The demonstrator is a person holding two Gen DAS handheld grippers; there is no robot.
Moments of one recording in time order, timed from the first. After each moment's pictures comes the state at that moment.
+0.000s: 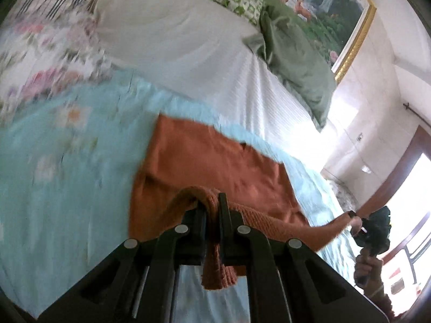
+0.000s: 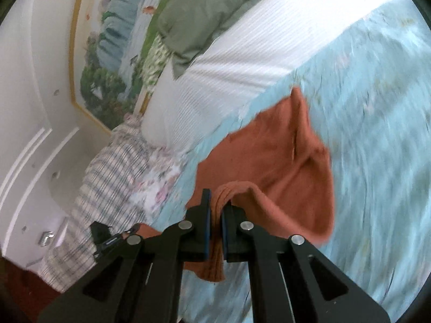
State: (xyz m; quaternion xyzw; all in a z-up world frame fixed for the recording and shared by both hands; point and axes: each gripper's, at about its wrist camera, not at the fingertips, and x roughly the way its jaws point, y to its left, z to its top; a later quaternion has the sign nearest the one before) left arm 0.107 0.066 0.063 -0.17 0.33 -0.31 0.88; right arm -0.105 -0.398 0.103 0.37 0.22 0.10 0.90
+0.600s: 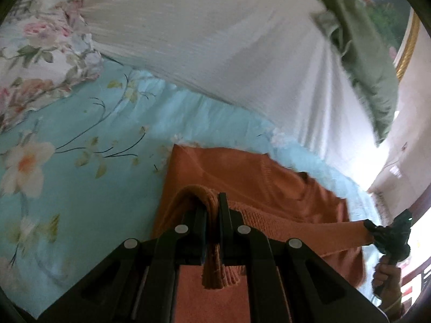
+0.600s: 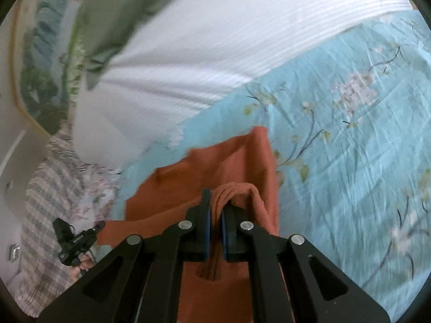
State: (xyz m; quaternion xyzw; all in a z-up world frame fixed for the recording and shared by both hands) left arm 0.325 -0.025 0.008 -0.14 0.40 -0.22 0.88; right arm 0.094 -0.483 0.069 0.34 0.31 -0.01 0.89
